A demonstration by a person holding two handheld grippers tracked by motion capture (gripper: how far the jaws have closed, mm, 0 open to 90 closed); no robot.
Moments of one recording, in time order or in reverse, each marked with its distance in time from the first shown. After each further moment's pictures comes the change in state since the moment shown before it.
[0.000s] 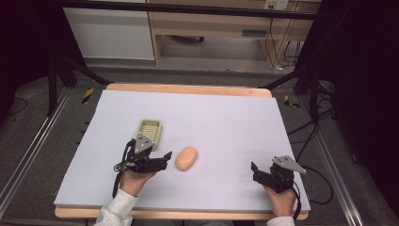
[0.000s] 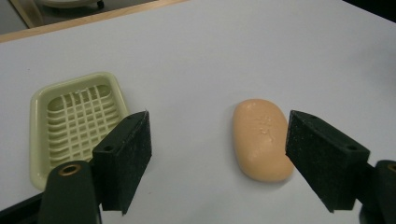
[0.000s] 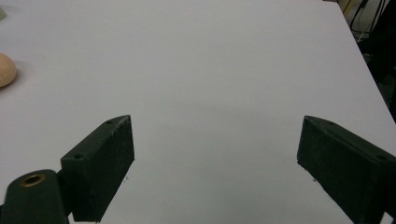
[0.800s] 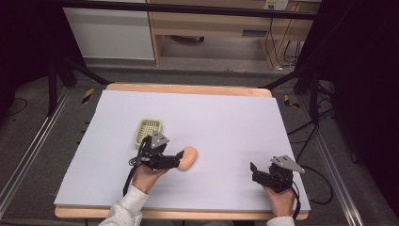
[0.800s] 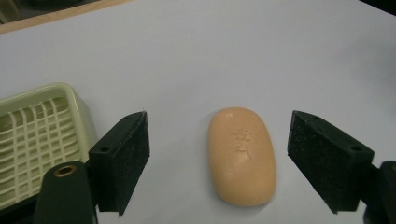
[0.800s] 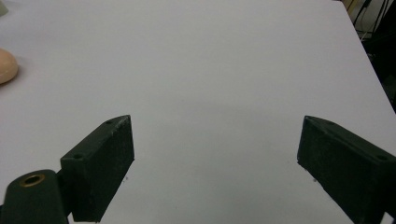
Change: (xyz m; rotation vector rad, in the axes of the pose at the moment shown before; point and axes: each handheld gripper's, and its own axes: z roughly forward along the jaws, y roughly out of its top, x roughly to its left) left arm -0.018 0.014 0.030 0.054 -0.040 0.029; right arm 0.002 0.000 0.002 0.007 0.007 -0.011
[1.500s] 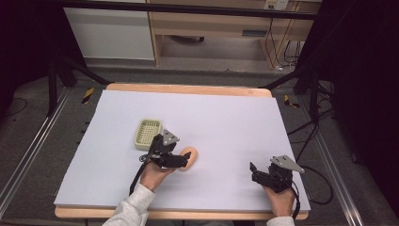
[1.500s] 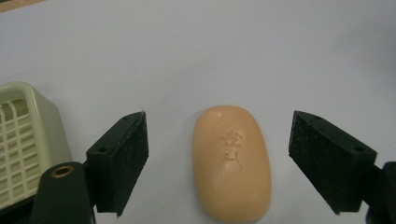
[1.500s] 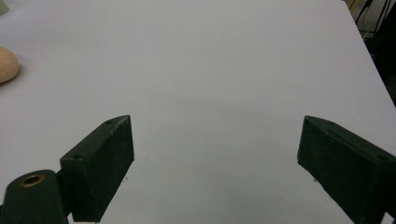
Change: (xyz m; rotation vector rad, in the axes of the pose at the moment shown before) left arm -0.009 0.005 0.024 0.063 -0.016 0.021; right arm 0.001 0.000 0.001 0.004 0.003 -0.005
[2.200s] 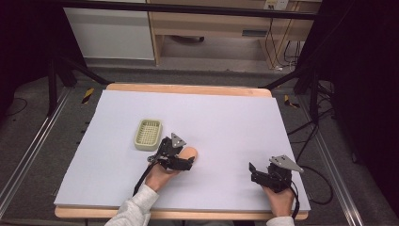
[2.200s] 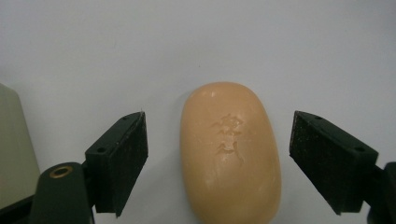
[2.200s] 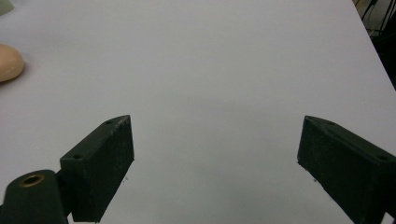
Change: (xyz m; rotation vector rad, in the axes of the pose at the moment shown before) left arm -0.007 -0.009 0.029 0.091 -0.003 0.045; right arm 0.002 0.000 0.001 0.008 0.013 0.000
